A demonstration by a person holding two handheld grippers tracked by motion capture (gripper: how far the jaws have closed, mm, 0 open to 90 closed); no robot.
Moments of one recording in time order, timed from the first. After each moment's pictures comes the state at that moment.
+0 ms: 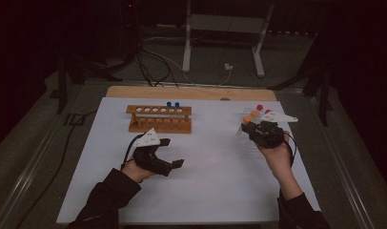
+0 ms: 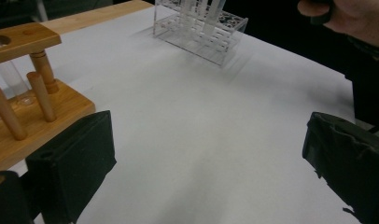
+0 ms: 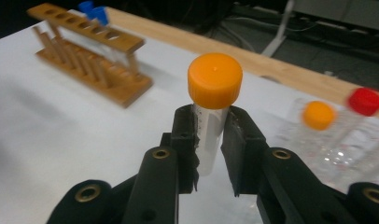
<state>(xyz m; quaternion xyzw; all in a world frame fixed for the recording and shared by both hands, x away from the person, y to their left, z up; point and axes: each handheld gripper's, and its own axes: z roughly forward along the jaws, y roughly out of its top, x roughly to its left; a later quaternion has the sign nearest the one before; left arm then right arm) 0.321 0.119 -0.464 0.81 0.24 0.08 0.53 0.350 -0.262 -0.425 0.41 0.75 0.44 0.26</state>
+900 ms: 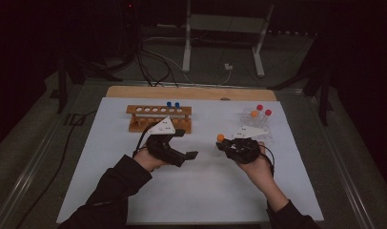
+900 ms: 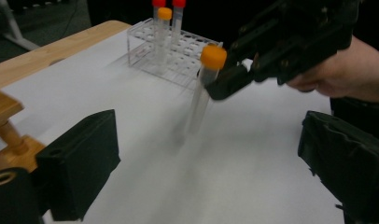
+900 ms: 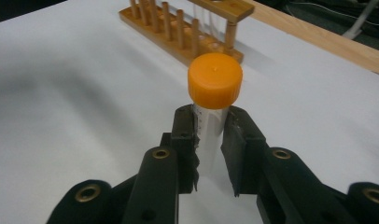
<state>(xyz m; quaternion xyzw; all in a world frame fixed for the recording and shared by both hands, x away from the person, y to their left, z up) 0.335 0.079 -0.425 0.82 0.19 0.07 0.53 0.323 -0.199 -0.447 0.33 0.82 0.43 0.20</state>
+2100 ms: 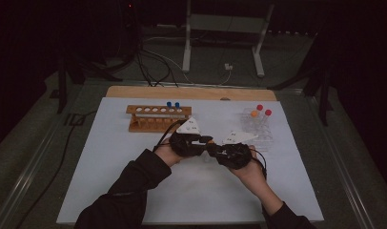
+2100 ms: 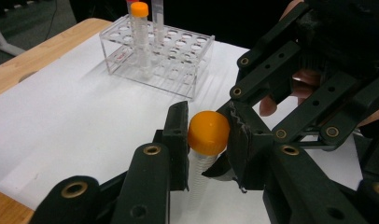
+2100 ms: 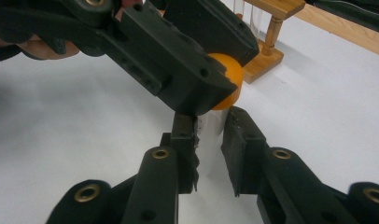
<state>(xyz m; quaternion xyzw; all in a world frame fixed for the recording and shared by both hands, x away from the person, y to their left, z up) 0.348 0.026 -0.431 0.85 0.15 0.08 0.51 0.314 -0.177 -0.453 0.30 0.83 0.44 0.17</state>
